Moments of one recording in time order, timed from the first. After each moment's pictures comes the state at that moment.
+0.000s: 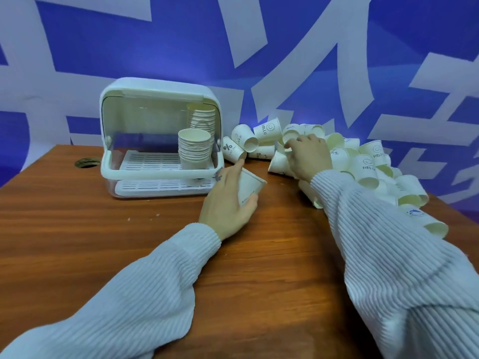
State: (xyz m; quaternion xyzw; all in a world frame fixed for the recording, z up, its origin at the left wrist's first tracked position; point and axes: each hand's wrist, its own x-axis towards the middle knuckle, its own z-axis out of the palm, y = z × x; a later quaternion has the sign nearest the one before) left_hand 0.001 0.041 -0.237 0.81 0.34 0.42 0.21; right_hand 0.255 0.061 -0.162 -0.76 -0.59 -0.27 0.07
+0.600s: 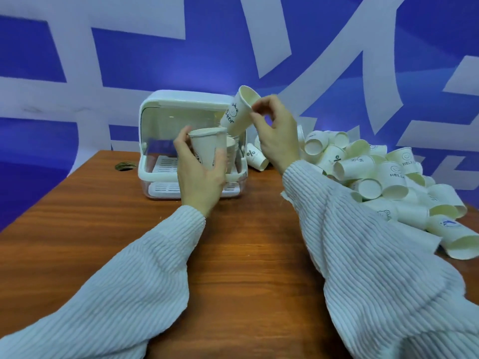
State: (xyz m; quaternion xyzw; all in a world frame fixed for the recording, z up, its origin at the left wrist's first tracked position) left_hand -0.064 0.058 -0.184 0.59 0.37 0.67 0.25; right_hand 0.100 0.070 -0.112 -0.49 -0.63 -0.01 0.60
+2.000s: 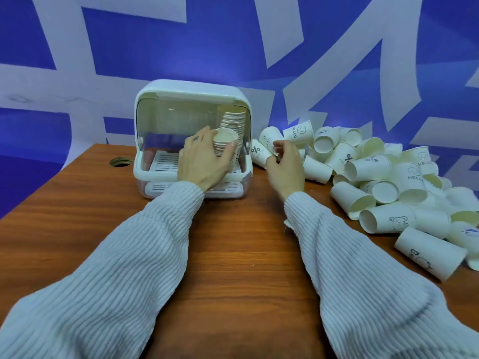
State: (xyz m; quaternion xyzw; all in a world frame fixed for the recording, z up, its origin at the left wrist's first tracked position) left_hand -0.059 0.144 -0.189 0.75 0.52 0.41 0.07; right_hand 0.133 0.105 -0.204 -0.70 -0.52 0.01 0.49
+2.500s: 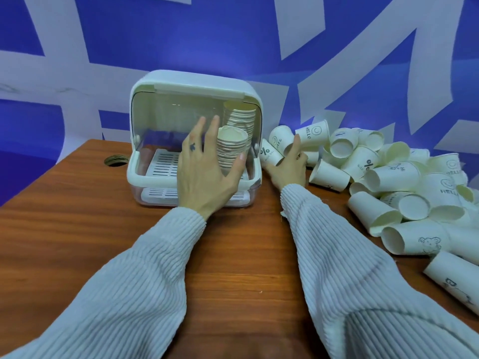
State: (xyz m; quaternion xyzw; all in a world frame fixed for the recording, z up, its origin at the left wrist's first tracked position) left_hand -0.057 0.136 -0.211 0.72 0.47 0.50 -0.01; right_hand 0.163 0.185 -0.239 -0.79 -0.46 0.05 0.39
